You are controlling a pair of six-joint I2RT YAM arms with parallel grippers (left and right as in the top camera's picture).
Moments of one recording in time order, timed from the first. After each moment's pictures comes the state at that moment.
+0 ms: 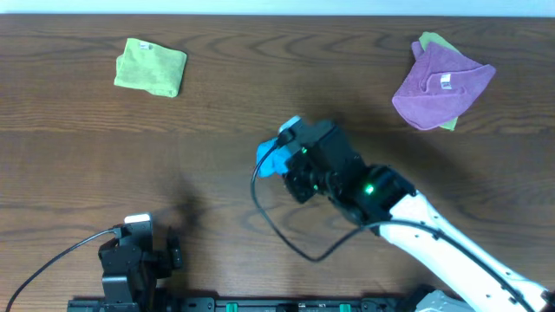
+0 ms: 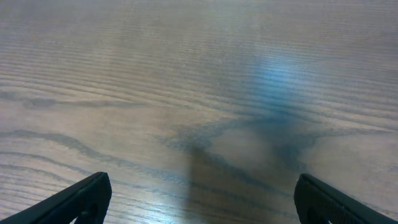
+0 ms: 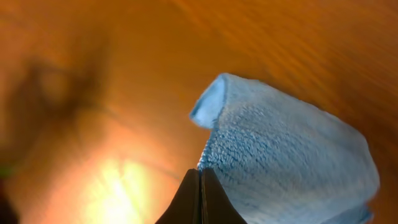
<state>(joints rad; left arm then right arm) 0.01 0.01 0.33 -1.05 -0.14 -0.01 0.76 1.35 1.06 -0.59 -0.05 0.09</state>
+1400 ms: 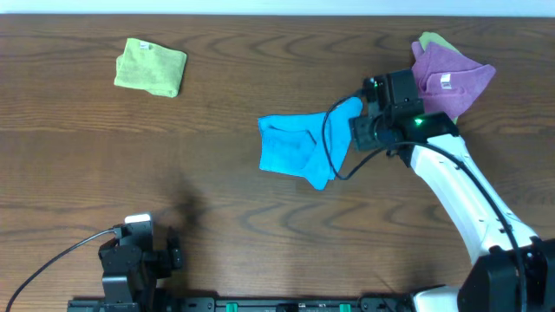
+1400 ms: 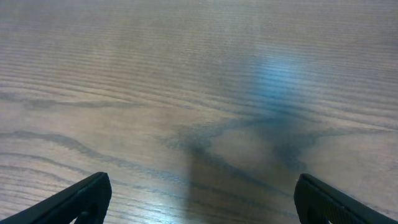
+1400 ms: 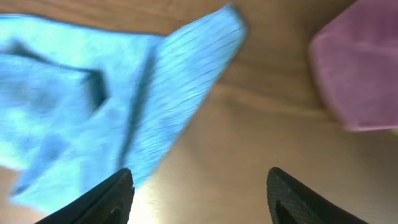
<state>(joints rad) 0.01 0.01 0.33 -1.05 -0.14 -0.01 0.24 1.57 1.17 -0.70 0.00 0.04</state>
